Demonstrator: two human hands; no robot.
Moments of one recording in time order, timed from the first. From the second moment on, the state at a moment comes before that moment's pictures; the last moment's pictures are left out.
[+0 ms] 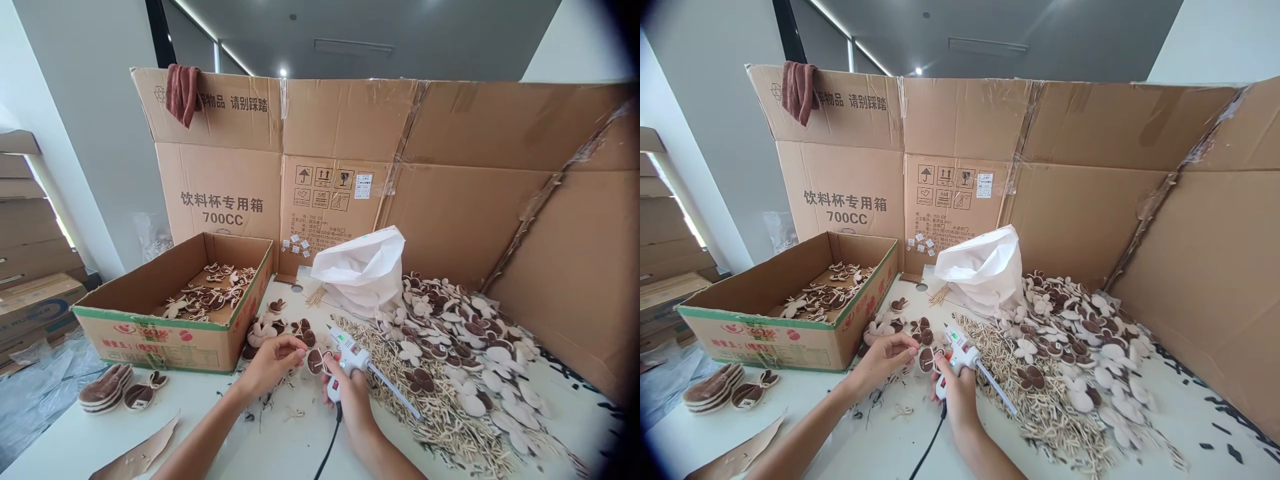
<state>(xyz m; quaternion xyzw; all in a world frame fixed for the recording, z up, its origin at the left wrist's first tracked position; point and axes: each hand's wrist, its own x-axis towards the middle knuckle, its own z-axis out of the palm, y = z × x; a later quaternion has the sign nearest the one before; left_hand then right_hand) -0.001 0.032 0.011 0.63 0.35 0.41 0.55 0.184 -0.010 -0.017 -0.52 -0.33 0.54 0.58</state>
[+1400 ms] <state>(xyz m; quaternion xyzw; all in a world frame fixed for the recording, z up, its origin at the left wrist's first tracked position) -0.005 0.031 0.017 0.60 0.42 0.43 0.52 0.181 -0.012 -0.011 -0.52 -0.32 0.54 0.59</state>
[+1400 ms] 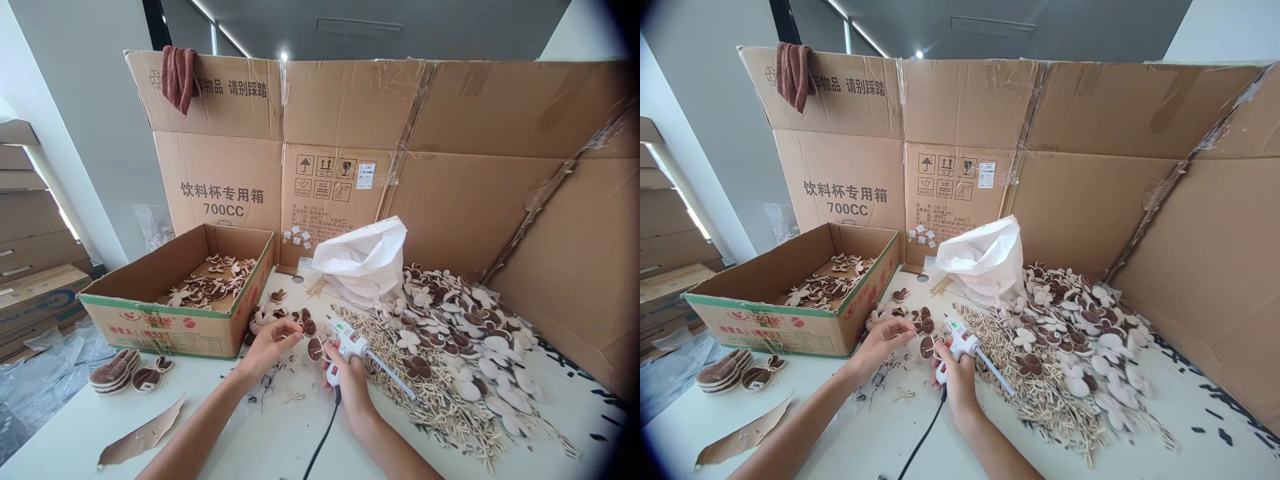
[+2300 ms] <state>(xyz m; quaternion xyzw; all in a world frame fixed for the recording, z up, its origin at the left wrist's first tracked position) -0.007 0.033 0.010 0.60 0.42 0.42 0.53 0.180 -0.014 -0.009 -0.53 -0.31 0.54 0.58</state>
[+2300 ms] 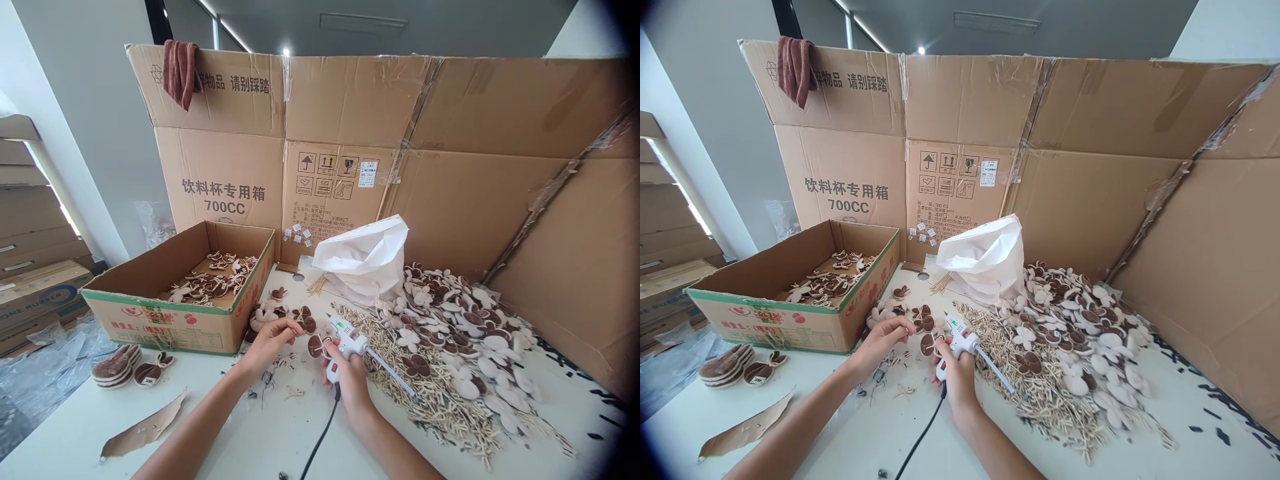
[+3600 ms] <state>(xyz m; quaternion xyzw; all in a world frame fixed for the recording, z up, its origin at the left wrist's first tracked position) -0.002 0.028 0.010 0.74 0.35 0.39 0.43 0.182 -0.010 -0.016 -0.52 -0.30 0.54 0.59</state>
